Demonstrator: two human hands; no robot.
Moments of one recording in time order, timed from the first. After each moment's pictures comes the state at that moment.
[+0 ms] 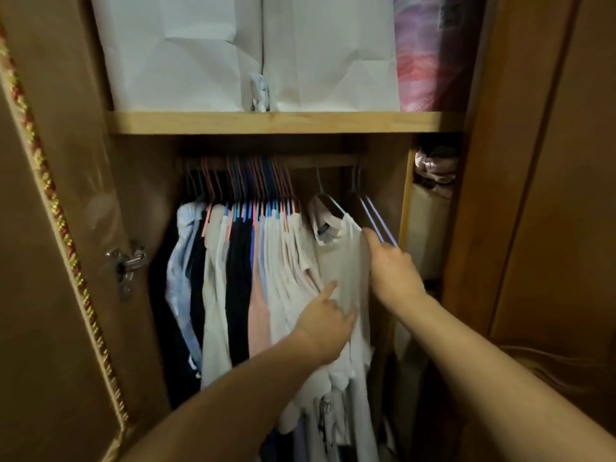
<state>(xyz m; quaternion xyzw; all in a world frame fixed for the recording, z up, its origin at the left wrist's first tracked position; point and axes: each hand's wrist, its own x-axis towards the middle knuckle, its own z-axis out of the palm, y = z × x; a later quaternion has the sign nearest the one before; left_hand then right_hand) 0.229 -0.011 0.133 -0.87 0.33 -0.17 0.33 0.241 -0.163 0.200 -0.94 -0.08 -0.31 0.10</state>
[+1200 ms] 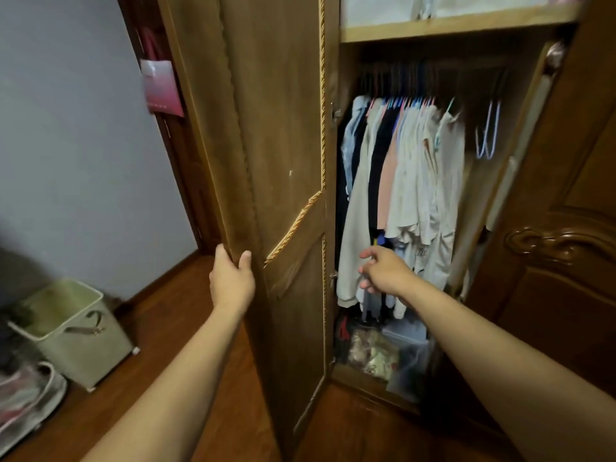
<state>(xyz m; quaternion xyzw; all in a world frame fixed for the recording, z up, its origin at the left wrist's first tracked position) -0.293 0.126 0.076 -0.73 -0.37 -0.35 -0.45 -0.105 -0.081 0.057 -0.83 -0.17 0.20 0.50</state>
